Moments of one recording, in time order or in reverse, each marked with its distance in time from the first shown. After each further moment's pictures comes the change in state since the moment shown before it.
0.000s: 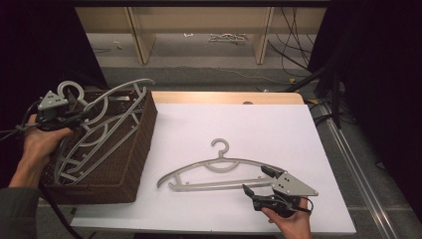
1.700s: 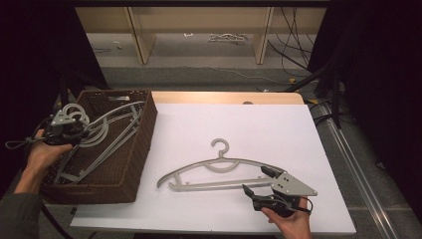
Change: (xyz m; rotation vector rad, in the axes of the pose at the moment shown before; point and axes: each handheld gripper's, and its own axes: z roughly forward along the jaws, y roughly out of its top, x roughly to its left) left arm 0.017 -0.060 0.034 0.214 -0.025 0.105; right arm 0.000 -0.001 0.001 0.008 -0.004 0.000
